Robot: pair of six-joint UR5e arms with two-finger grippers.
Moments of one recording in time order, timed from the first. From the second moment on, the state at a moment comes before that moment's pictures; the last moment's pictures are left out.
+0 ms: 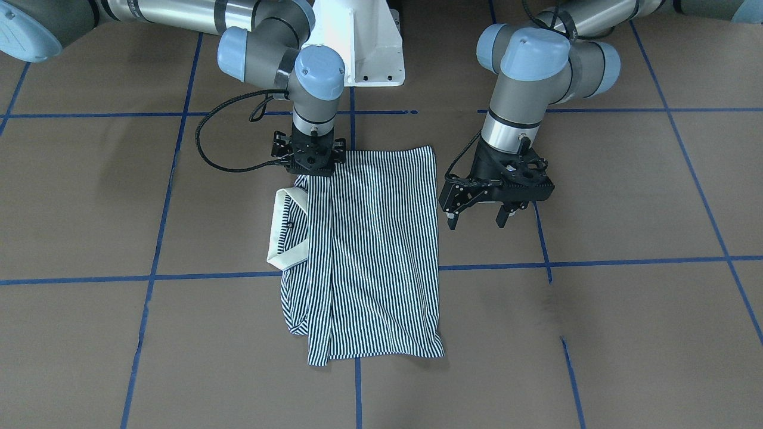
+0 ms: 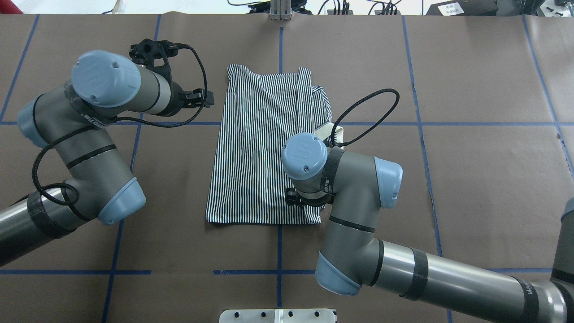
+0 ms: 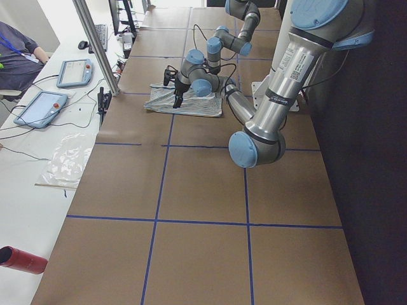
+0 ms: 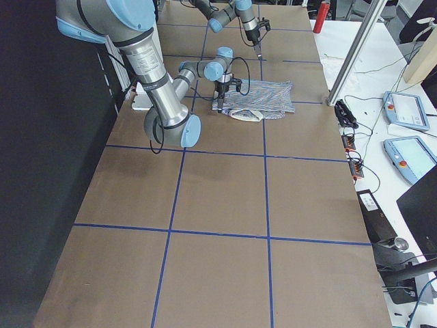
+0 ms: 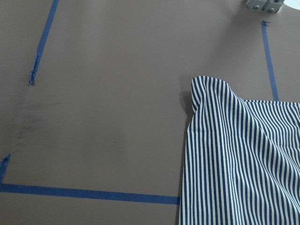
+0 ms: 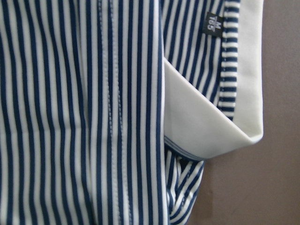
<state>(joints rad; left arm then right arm) -0.71 -2.08 -1.73 -1.86 -1.72 -1.22 0.41 -0.86 1.60 -1.80 1.83 1.24</state>
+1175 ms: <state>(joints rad) -0.70 -2.09 -1.74 -1.87 -1.72 -1.24 0.53 -1.07 1.82 -1.90 1.84 1.06</state>
